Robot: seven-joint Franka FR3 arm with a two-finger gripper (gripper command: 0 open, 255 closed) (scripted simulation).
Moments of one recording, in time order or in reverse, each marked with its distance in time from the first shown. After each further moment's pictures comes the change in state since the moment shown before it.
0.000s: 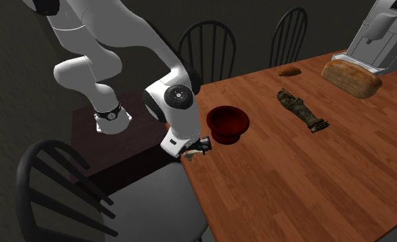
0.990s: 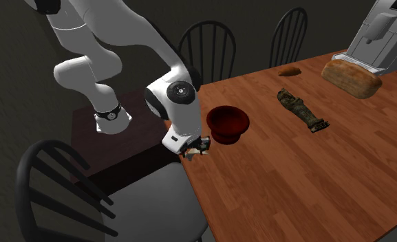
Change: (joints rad) arm 0.018 -0.013 0.003 -0.018 -0.025 0.022 0.039
